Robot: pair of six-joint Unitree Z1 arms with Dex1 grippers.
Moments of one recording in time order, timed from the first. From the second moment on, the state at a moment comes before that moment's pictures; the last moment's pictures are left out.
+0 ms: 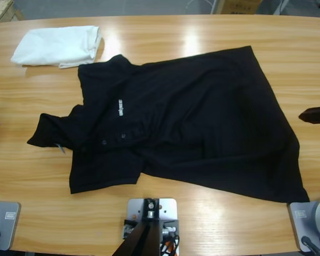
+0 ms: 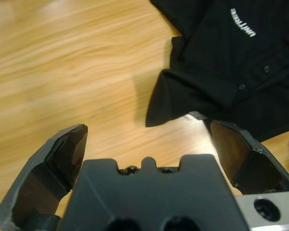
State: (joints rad) arm 0 -0.46 1.02 -0.81 0.76 0.06 -0.16; arm 1 0.47 1.25 -0.94 0.89 -0.13 0.10
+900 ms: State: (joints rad) arm 0 -1.14 1.43 -0.80 0.53 0.14 -1.31; arm 1 0.37 1.93 -1.56 0.81 -0.20 0.27
